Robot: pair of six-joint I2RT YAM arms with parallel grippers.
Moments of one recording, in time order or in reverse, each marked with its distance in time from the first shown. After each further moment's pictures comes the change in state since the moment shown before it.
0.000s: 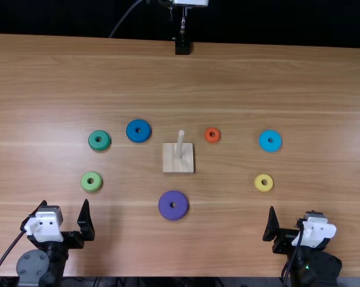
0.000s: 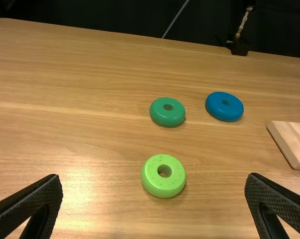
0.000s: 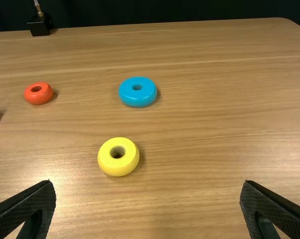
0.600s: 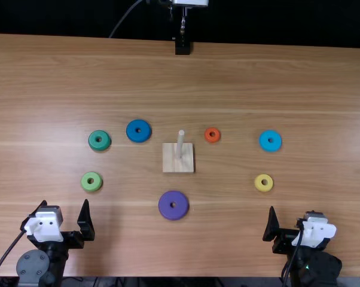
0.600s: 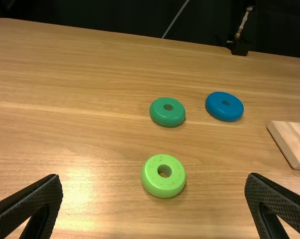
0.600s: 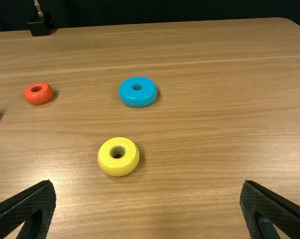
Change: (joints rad) left arm 0.000 0.000 0.000 0.000 0.000 0.000; right arm 0.000 0.000 0.000 -0.001 0.000 0.000
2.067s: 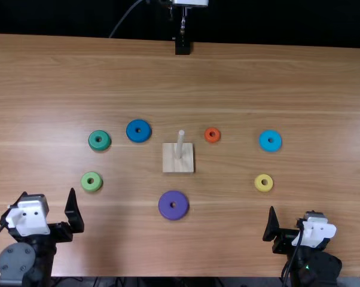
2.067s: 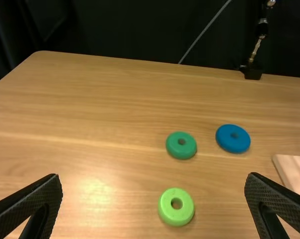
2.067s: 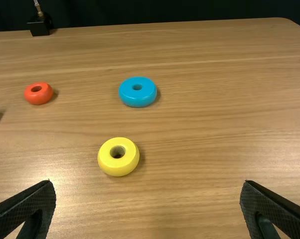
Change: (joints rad) left arm -0.013 0.294 0.362 -0.056 -0.080 0.032; right arm 0.000 0.000 0.000 0.000 0.000 0.000
